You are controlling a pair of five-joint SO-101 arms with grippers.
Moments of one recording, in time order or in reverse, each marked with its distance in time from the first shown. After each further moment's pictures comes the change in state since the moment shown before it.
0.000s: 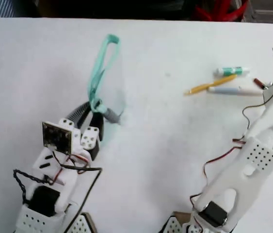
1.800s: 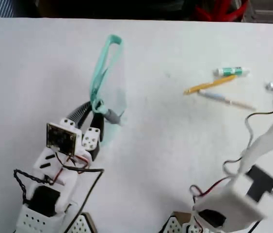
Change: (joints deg) left arm 0.2 -0.1 0.1 0.0 -3.4; right arm -1.4 -61.5 44.6 21.4 0.4
